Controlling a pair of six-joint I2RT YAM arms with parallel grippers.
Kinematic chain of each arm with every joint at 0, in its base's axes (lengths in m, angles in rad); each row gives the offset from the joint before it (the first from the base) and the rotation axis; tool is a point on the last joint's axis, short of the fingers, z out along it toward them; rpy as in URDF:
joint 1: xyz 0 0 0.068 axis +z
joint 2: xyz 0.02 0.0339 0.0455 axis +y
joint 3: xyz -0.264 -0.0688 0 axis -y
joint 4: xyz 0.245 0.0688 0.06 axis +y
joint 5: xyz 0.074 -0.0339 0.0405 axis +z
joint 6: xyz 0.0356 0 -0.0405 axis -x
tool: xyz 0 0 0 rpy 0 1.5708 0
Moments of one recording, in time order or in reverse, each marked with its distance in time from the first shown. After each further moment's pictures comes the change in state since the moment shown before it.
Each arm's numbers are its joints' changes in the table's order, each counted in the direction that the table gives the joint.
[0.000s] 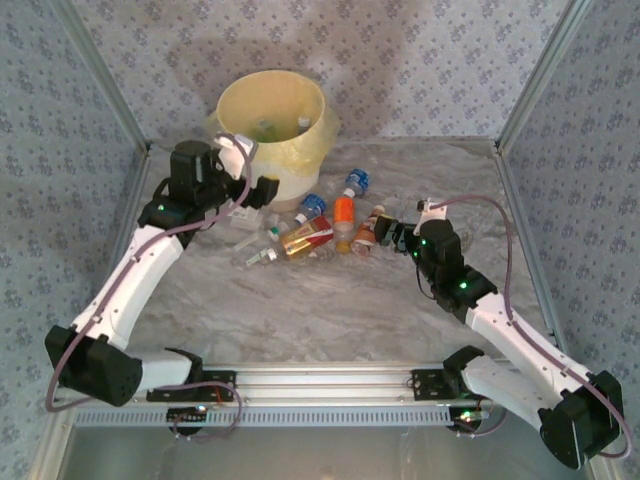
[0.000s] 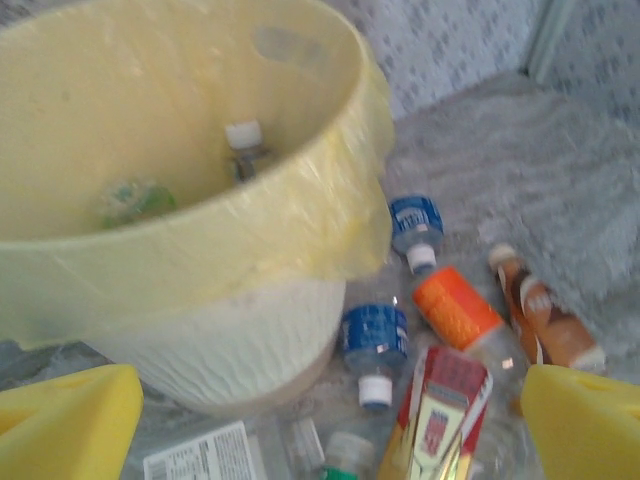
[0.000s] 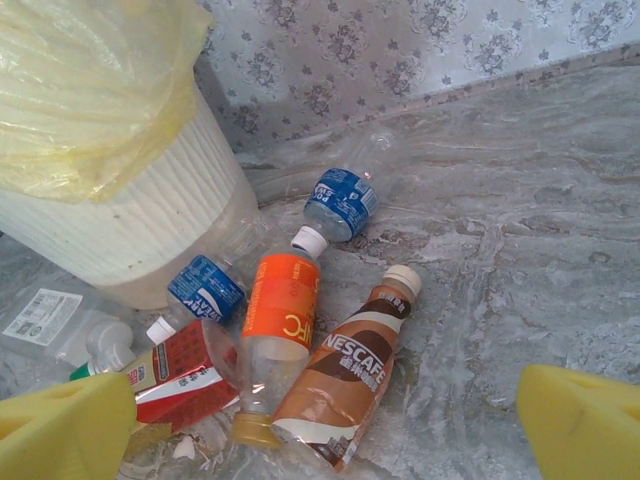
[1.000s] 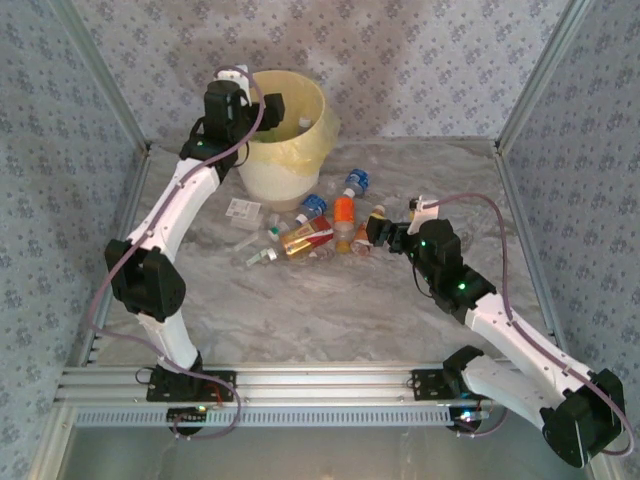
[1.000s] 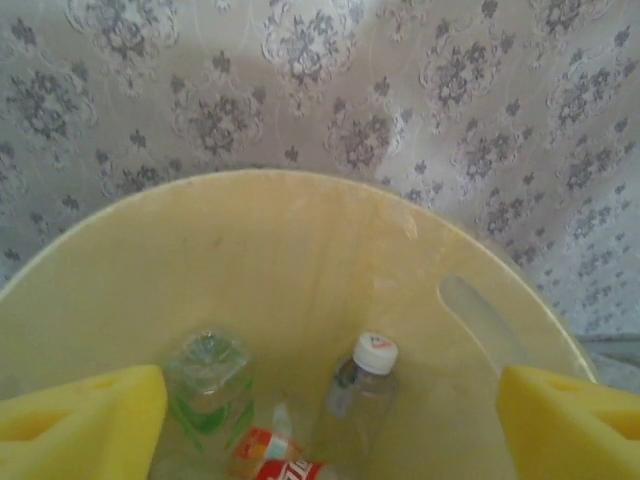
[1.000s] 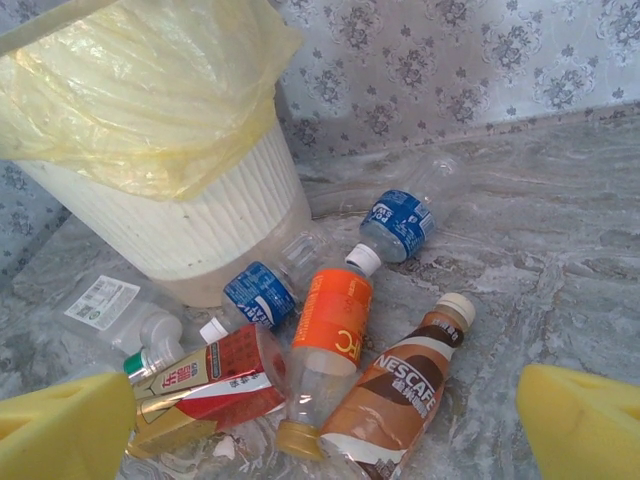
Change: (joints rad) left arm 0.002 0.536 0.584 -0.143 0.328 0.447; right arm 0.034 0.000 0.007 -0.066 0.060 0.067
